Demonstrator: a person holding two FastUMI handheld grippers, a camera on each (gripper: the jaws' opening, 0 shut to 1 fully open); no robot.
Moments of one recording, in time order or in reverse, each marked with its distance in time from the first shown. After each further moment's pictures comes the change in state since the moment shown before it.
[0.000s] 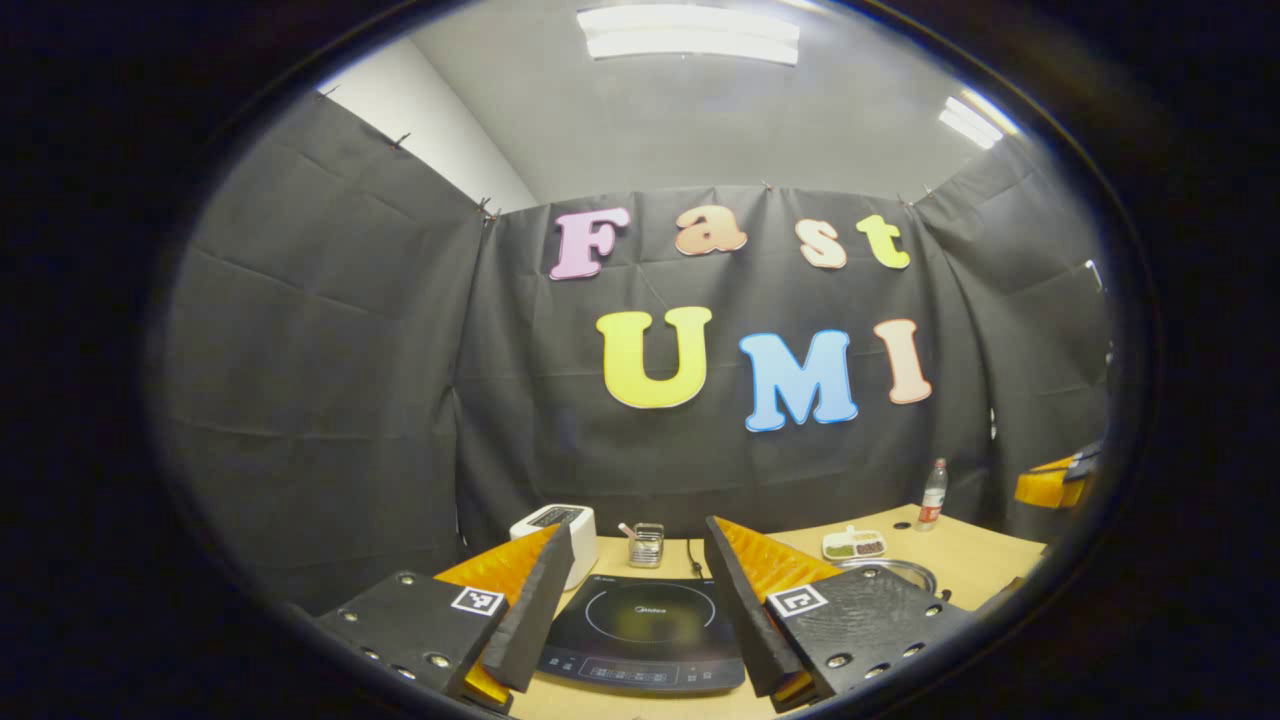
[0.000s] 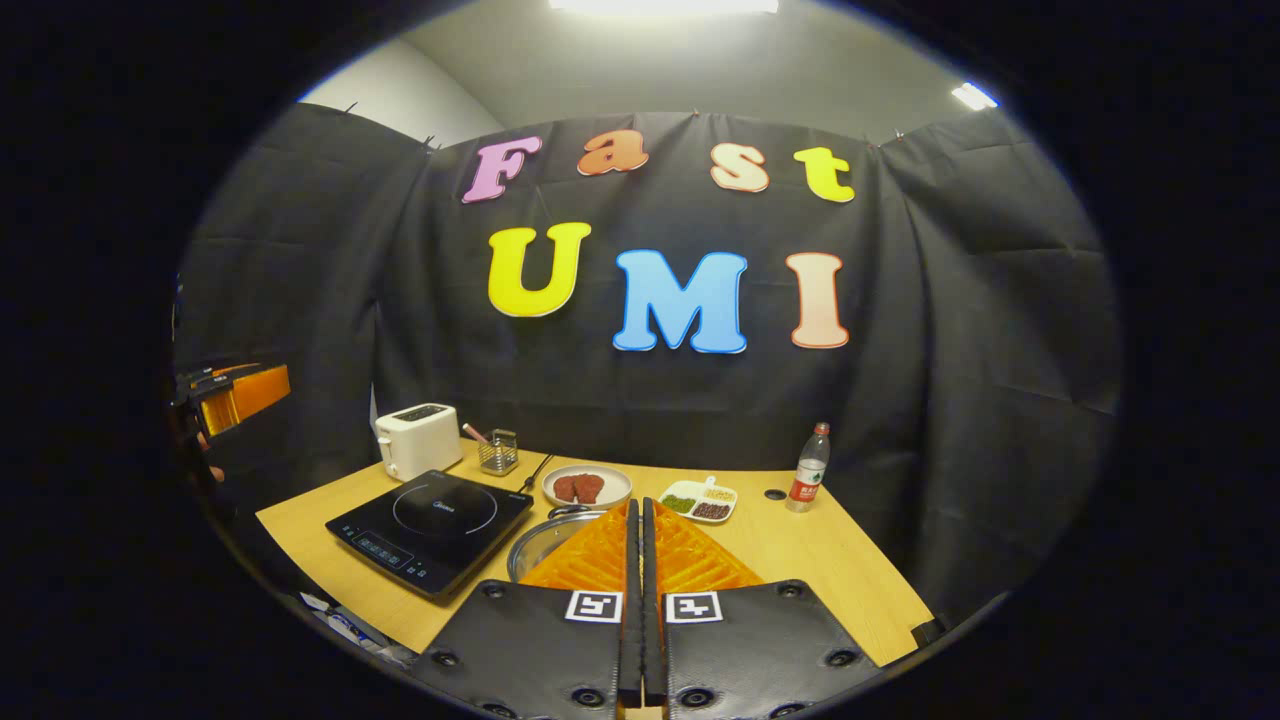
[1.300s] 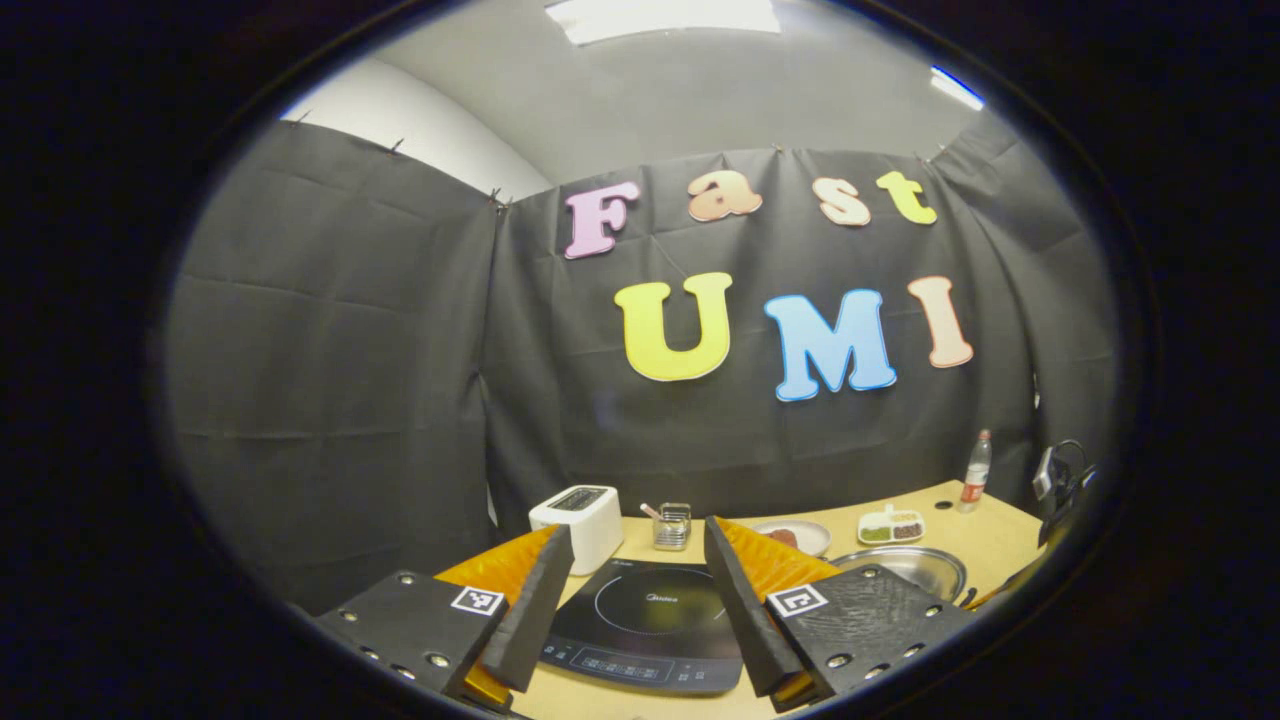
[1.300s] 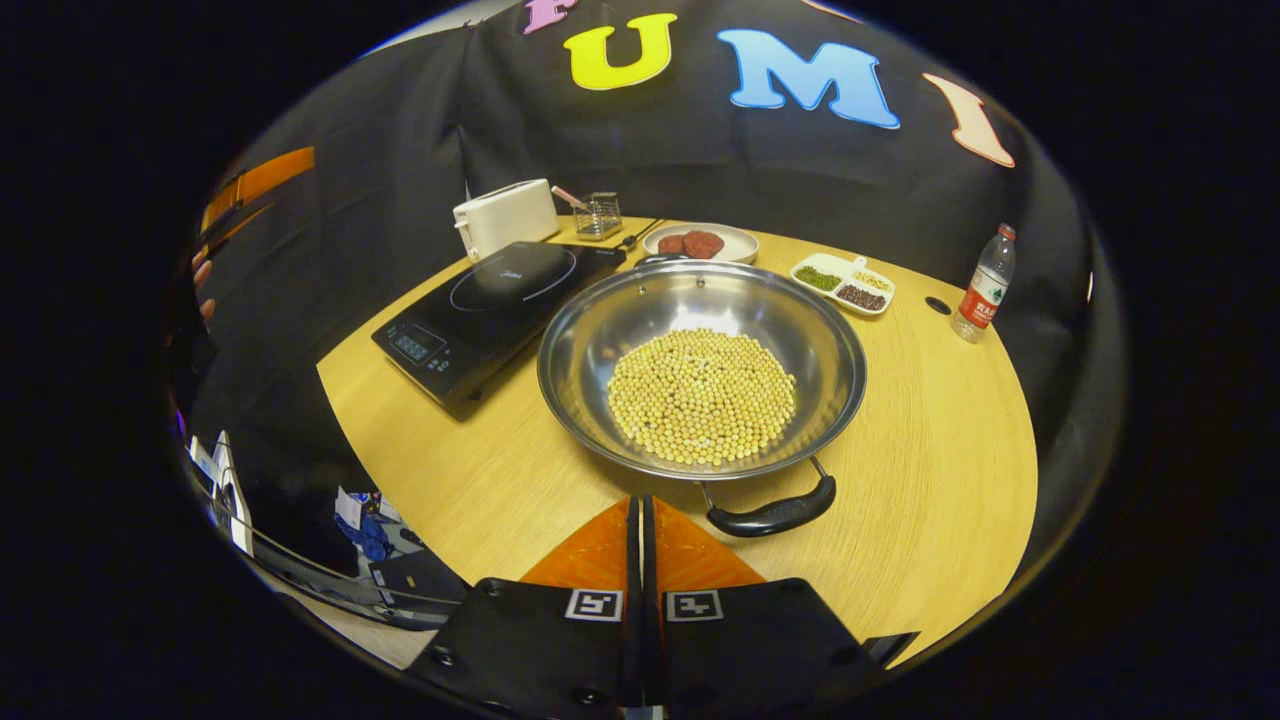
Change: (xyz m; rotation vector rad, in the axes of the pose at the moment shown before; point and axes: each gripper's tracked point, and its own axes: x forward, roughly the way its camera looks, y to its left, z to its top) left arm 0.035 -0.061 -0.024 0.081 0.082 0.134; right arm 0.059 0.002 -0.206 -0.068 0.649 0.394
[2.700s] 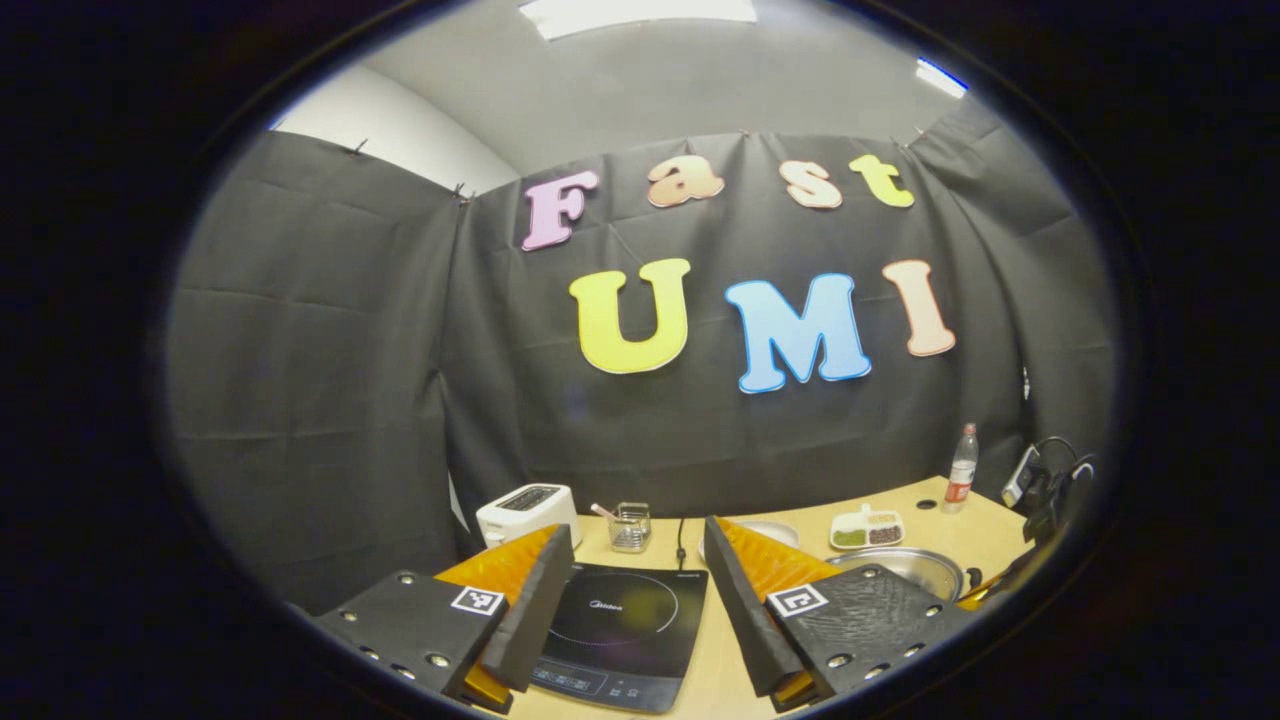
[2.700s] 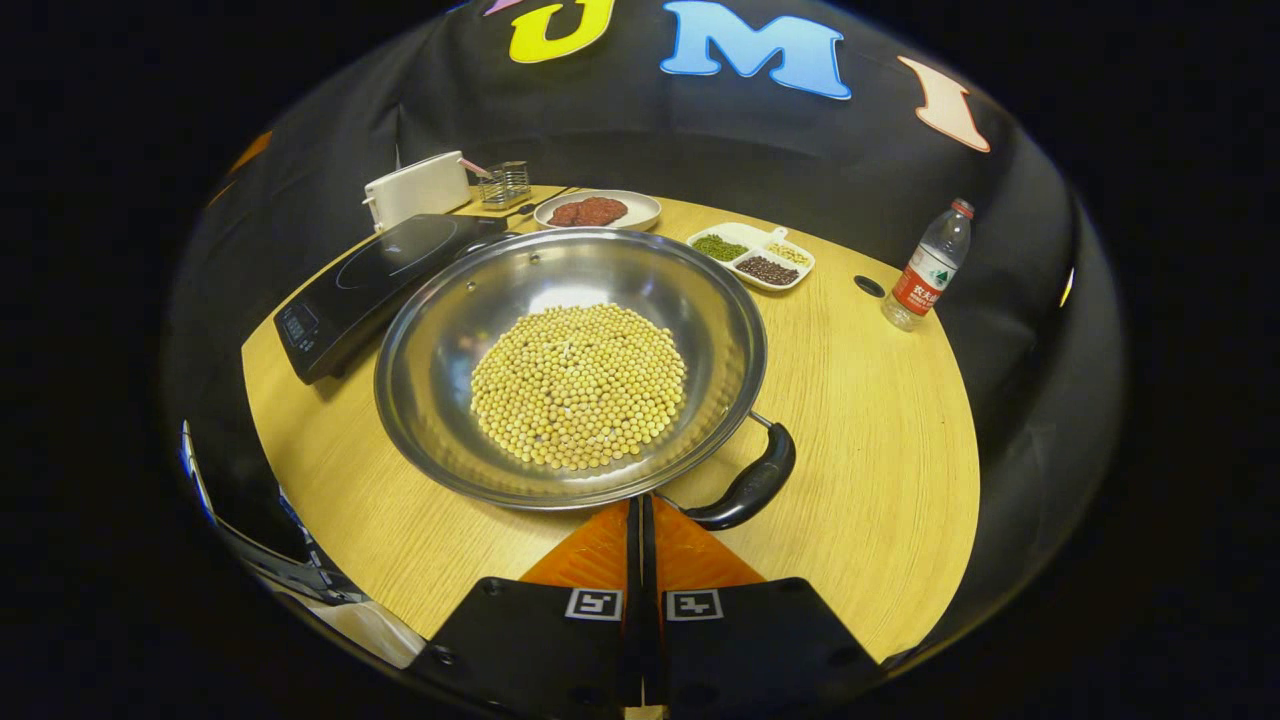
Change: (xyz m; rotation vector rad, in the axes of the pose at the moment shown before) left arm 0.039 -0.083 -0.013 0.009 0.025 -0.057; right arm 0.018 -0.129 0.007 0.008 0.063 -0.165
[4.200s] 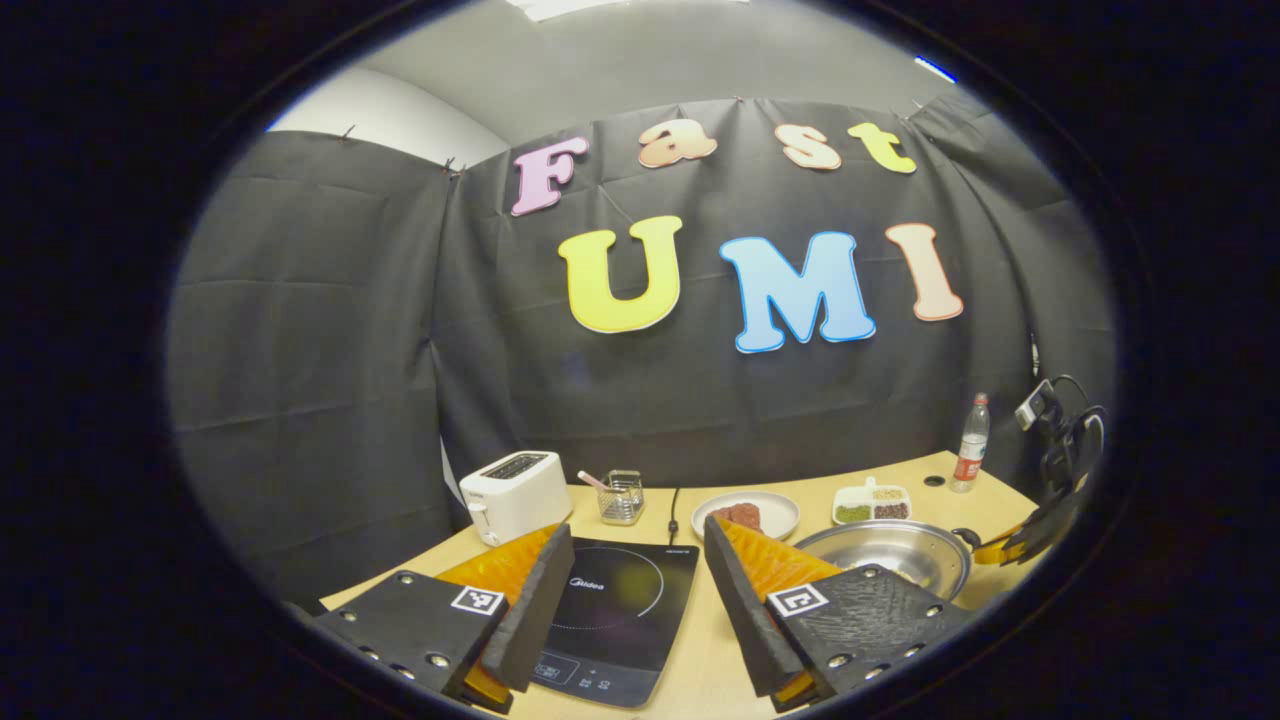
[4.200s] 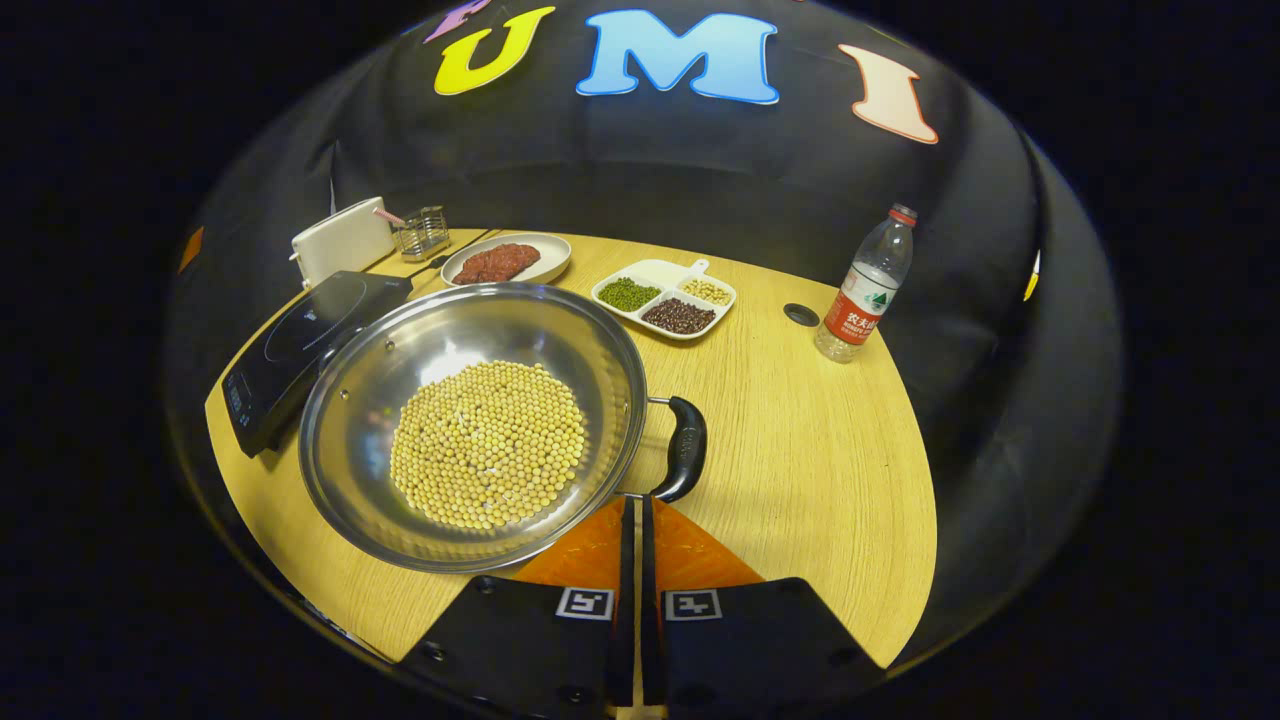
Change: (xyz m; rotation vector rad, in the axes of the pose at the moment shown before) left arm 0.029 -0.027 -0.048 0.000 0.104 0.000; right arm 0.011 -0.067 0.057 0.114 -0.119 -0.123
